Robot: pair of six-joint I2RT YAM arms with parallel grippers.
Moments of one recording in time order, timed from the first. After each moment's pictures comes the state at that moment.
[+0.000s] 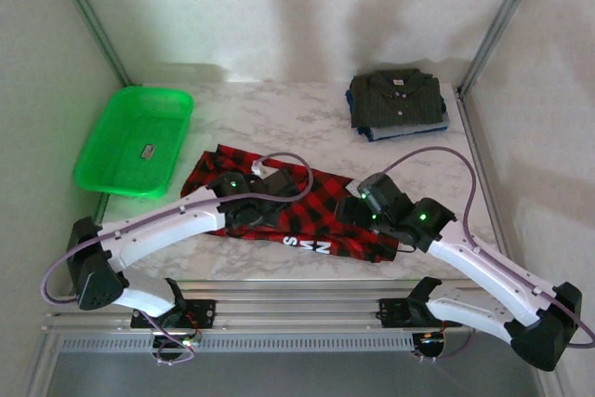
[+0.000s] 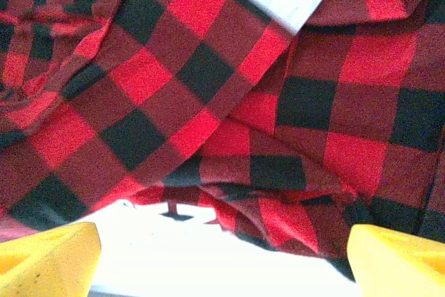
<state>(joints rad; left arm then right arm) -0.96 1.42 1.26 -1.14 -0.42 -0.76 0.79 0.98 0.89 -0.90 0.13 0.92</state>
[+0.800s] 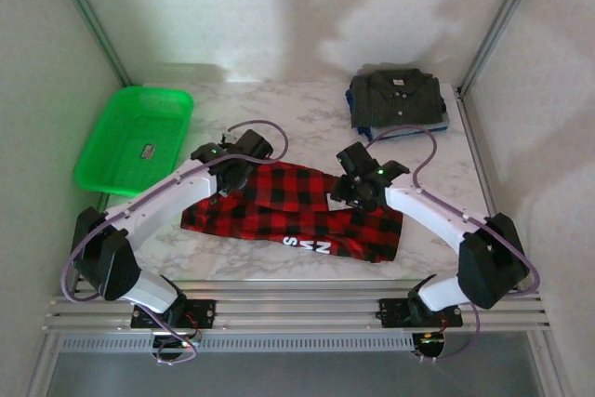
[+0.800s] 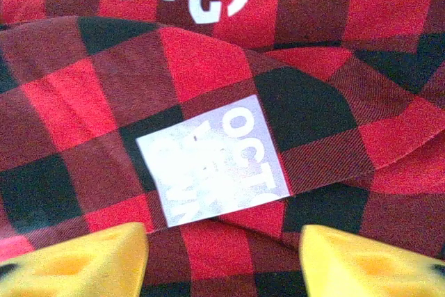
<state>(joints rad) -0.62 1.51 1.27 -1.01 -0.64 -0.41 0.63 1.45 1.02 -0.74 0.08 0.83</state>
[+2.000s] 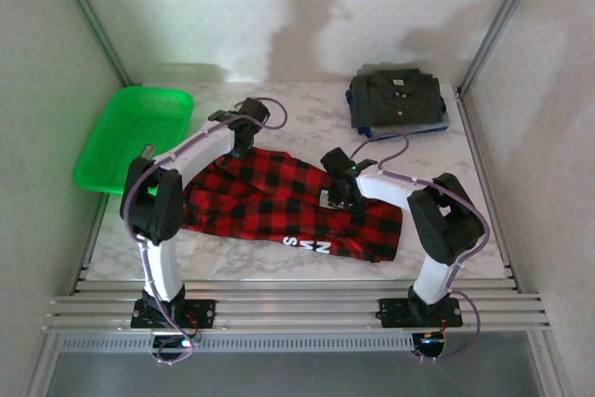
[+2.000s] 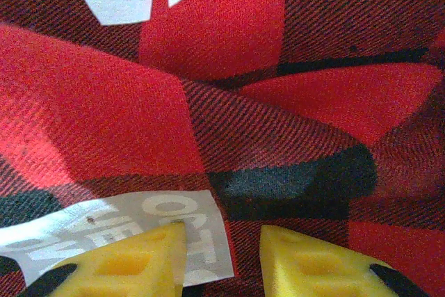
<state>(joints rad) -0.40 1.94 1.57 -0.93 -0.62 -0.18 0.63 1.77 1.05 -0.62 0.11 0.88</state>
